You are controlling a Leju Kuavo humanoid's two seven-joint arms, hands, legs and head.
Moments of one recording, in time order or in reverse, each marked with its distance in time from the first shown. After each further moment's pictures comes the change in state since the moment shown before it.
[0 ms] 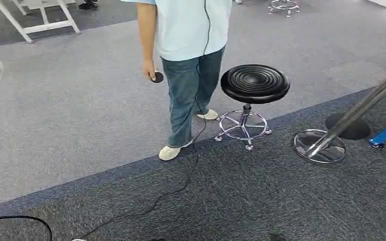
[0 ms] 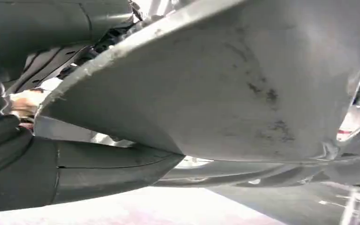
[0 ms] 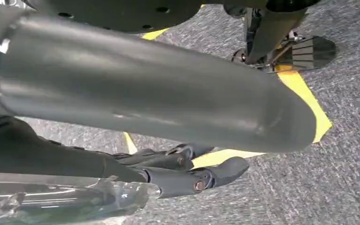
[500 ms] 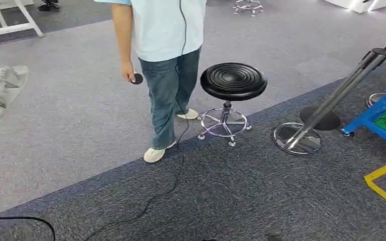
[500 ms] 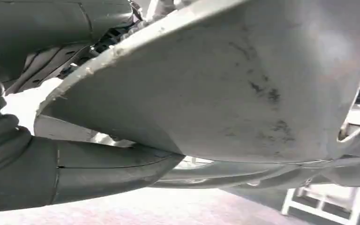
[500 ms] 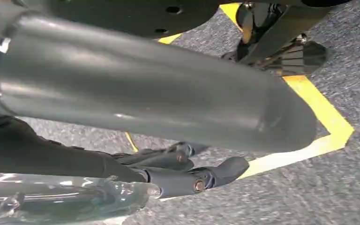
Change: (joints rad) left arm 0.007 -0.008 -0.059 -0.011 -0.042 -0.006 0.014; right arm 0.000 0.000 -0.001 0.000 0.002 -0.001 -0.006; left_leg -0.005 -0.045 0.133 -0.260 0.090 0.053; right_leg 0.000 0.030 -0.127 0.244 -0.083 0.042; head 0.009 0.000
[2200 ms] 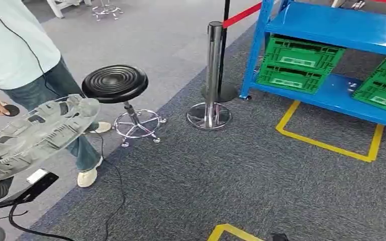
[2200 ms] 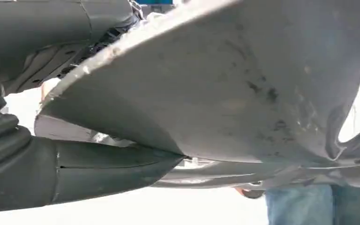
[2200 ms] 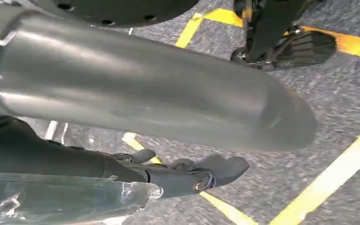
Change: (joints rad) left arm 0.059 -0.082 -0.201 0.062 -0.195 -0.016 0.037; right arm 0.000 -0.005 -0.008 0.000 -0.006 -0.014 0.008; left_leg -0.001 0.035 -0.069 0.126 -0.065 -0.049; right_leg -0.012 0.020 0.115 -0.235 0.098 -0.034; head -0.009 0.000
